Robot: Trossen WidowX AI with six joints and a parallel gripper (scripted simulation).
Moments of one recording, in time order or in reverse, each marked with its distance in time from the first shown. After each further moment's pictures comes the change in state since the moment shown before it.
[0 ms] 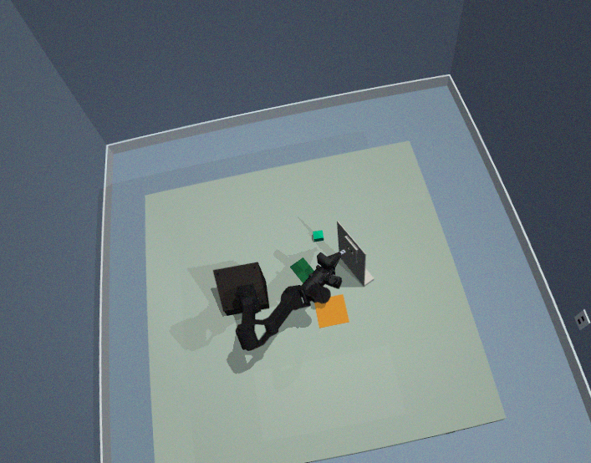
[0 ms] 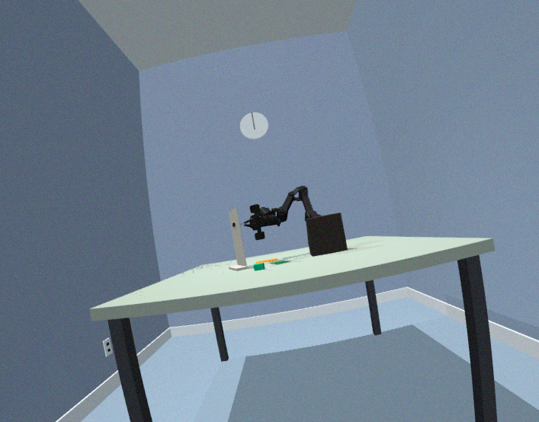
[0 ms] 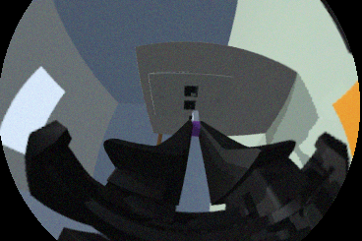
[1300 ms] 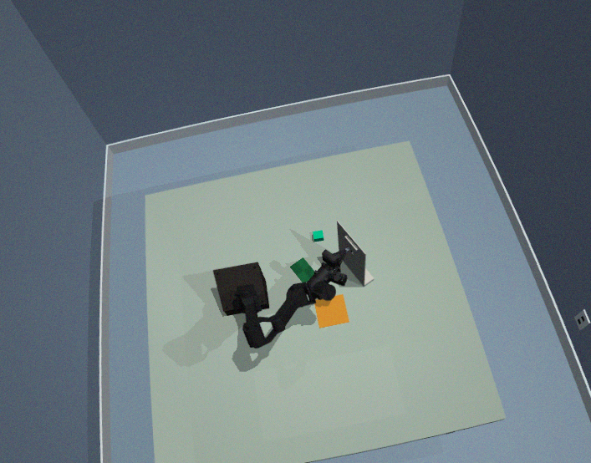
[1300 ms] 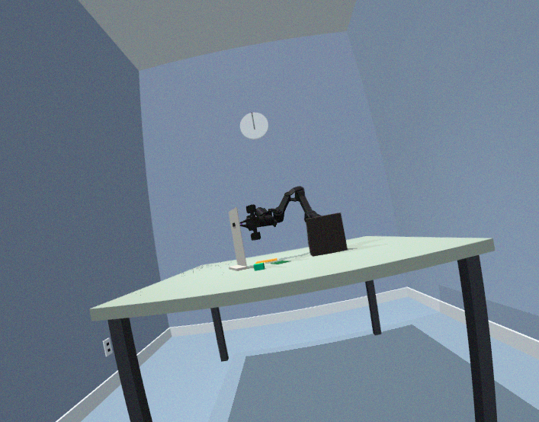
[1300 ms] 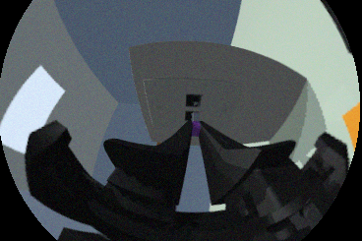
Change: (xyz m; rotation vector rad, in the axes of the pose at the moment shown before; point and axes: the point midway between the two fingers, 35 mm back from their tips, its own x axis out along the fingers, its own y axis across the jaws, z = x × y) arm 0.020 0.002 0.009 -0.008 -0.003 0.008
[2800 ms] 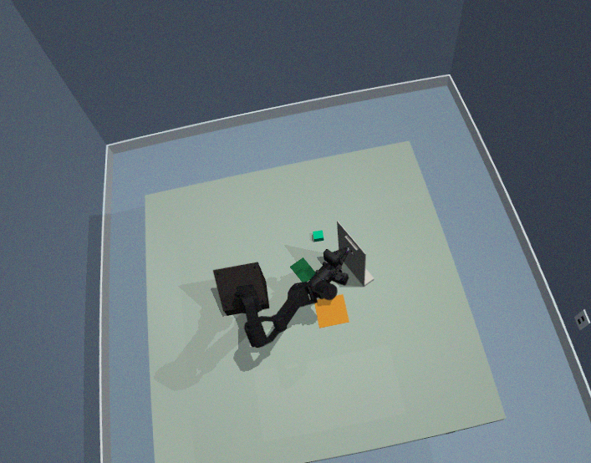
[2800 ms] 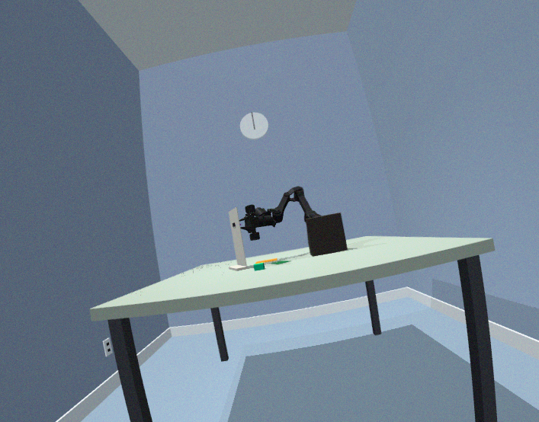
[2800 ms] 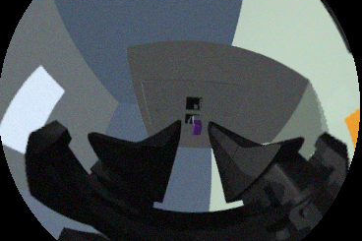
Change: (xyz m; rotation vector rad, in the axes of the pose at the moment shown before) arm 0.005 0.000 0.002 -0.002 0.000 0.003
